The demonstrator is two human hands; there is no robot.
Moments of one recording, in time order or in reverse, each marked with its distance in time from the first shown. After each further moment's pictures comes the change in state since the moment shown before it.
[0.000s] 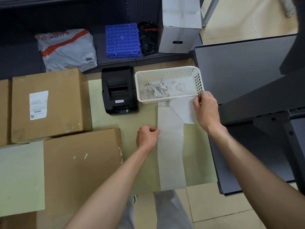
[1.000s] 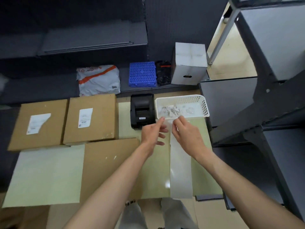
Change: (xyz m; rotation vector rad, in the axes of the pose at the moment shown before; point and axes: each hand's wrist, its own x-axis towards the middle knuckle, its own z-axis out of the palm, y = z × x) left_hand -0.097 0.069 -0.111 -0.503 -0.105 0.131; right_hand -0.087 -0.110 -0.033 -0.173 0.023 -0.633
